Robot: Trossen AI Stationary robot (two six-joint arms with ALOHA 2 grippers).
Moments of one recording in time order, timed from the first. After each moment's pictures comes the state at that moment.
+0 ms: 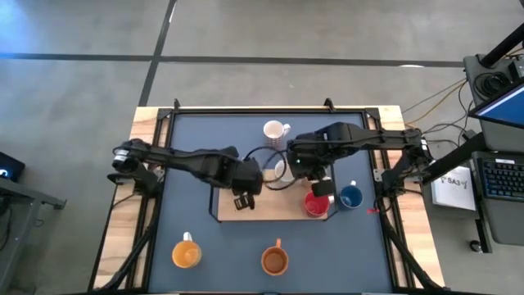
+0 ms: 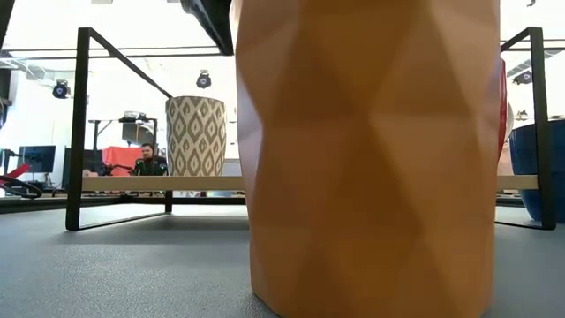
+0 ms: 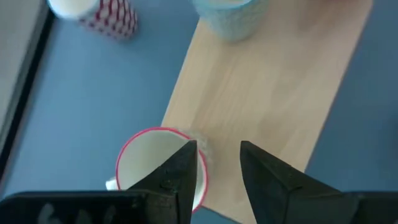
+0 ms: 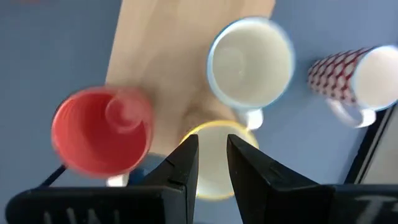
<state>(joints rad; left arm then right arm) -0.21 1.78 1.82 -1.35 -0.35 -0.51 0.05 1.72 1.91 -1.51 0.04 -0.25</state>
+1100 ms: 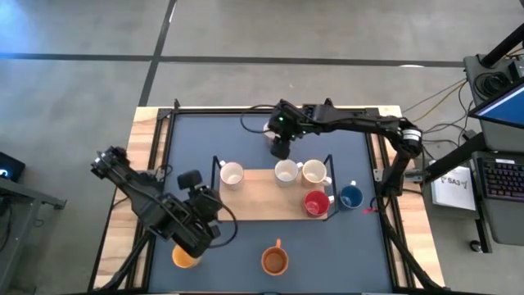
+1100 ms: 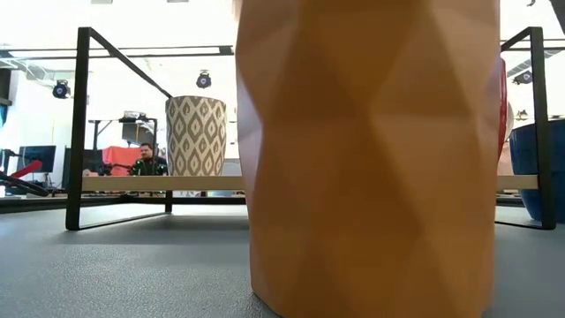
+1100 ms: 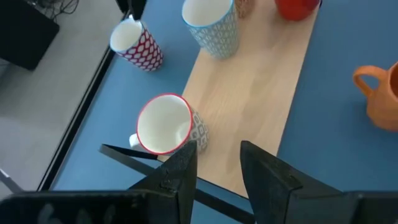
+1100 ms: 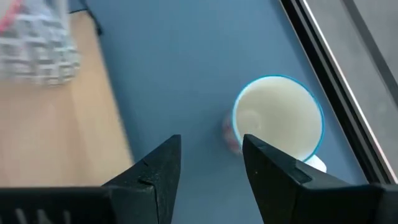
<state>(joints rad) -0.66 1.66 1.82 -1.57 -0.73 -0.90 -0.31 1.77 1.57 -0.74 0.03 -0.01</state>
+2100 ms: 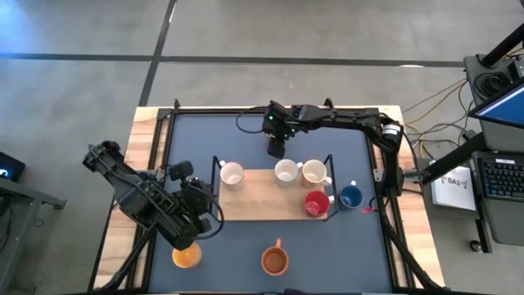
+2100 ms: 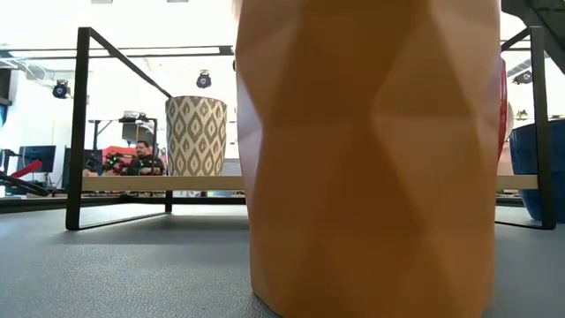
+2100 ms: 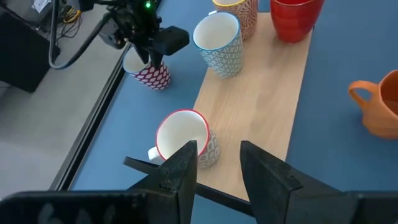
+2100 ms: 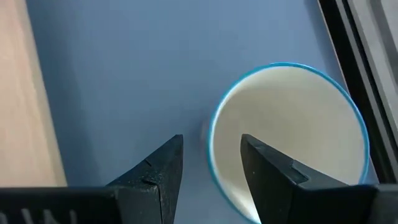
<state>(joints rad) -0.68 1.56 1.82 -1.57 -0.78 -0.83 -0.39 1.96 1.58 -0.67 -0.02 -0.16</state>
